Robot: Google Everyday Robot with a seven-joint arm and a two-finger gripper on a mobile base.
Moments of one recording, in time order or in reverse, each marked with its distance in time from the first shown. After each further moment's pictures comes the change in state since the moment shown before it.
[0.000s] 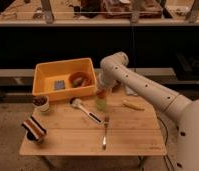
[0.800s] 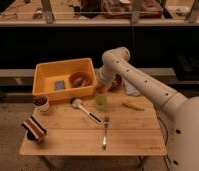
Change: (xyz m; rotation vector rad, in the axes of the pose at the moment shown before) arm 0.010 -0.003 -0.017 0.049 0.014 0.019
